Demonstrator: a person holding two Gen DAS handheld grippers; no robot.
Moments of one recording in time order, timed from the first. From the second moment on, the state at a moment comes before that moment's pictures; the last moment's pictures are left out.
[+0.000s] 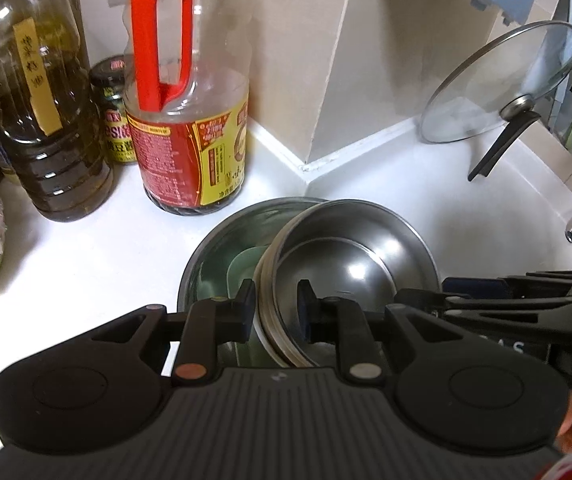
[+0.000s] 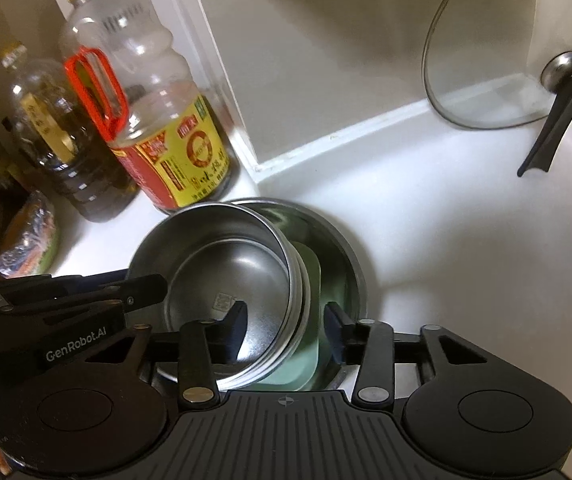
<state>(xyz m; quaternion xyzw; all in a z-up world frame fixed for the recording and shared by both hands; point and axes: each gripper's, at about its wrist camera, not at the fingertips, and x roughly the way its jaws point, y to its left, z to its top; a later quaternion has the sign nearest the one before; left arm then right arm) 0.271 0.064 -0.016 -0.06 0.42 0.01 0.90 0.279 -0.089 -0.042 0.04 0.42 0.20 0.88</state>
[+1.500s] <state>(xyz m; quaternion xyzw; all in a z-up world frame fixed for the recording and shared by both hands) 0.061 -0.007 -0.019 -0.04 0.40 0.06 0.92 0.085 -0.168 -0.093 0.03 0.33 0.27 0.91</state>
